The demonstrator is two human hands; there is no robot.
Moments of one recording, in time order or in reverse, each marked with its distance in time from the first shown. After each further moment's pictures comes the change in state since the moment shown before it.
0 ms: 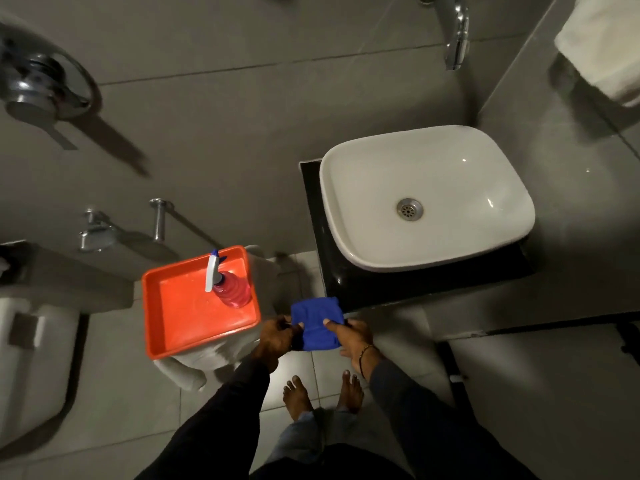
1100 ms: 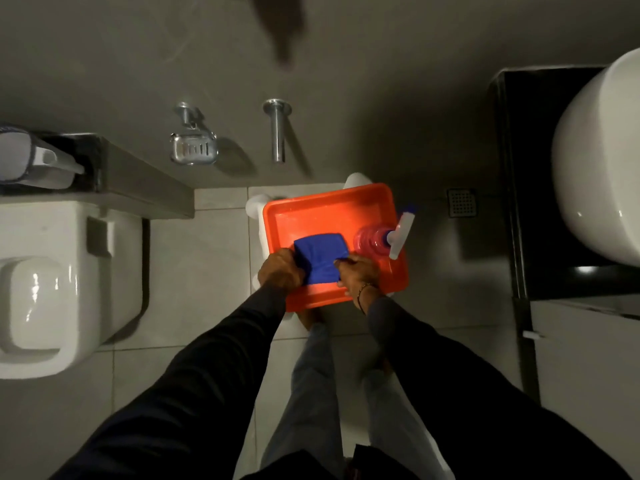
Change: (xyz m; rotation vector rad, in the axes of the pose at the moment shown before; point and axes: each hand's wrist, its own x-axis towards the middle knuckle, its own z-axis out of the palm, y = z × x) left_hand 0.147 -0.028 -0.313 0.803 0.029 -0.035; right_hand 0.056 -0.061 0.350 -0.151 0.032 0.042
